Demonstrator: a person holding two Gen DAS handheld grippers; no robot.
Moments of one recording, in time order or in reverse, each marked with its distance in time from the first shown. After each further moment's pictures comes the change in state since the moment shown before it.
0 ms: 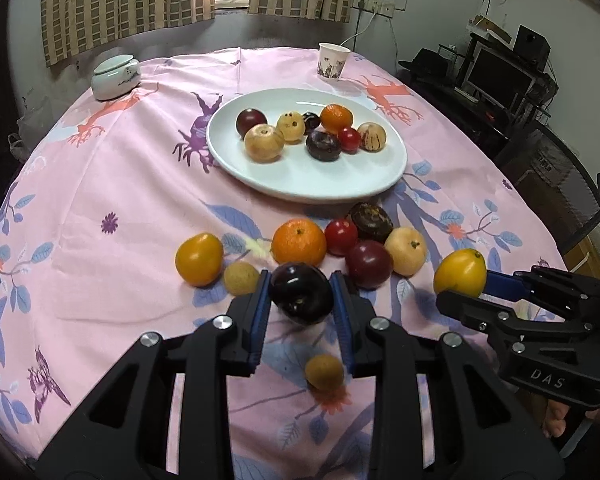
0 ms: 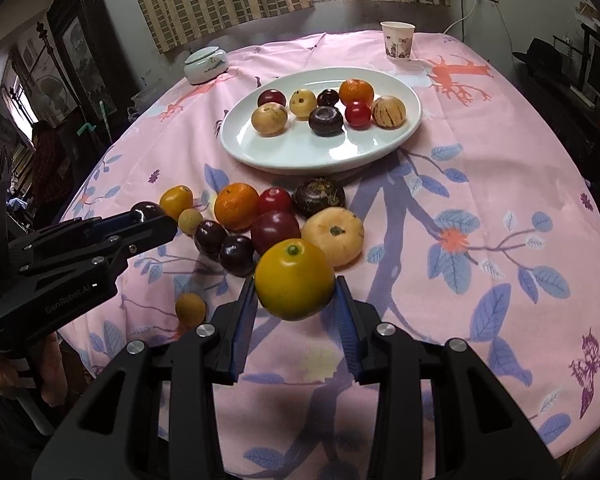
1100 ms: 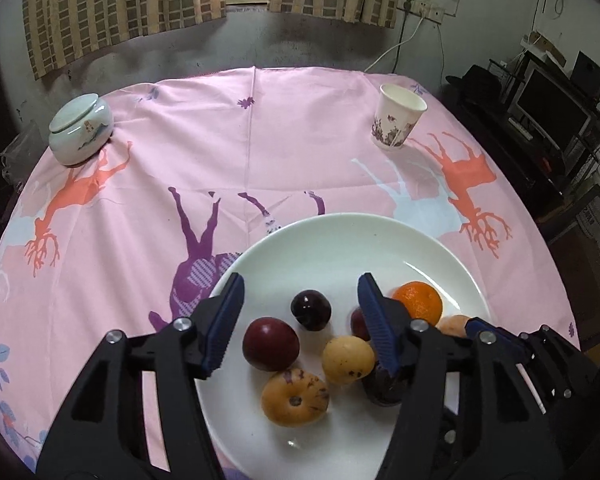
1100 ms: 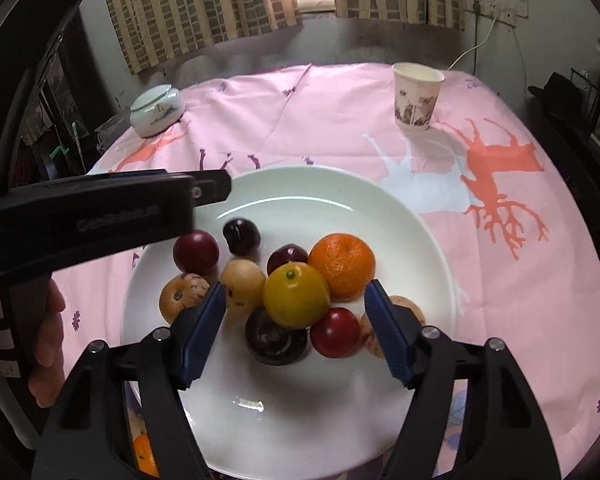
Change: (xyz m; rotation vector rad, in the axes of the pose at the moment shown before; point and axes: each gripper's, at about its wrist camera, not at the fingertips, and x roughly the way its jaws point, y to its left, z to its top) left arm 0.141 0.038 0.213 -0.073 0.037 0.075; right arm 0.115 -0.040 0.181 -0.019 -0.061 -0.065
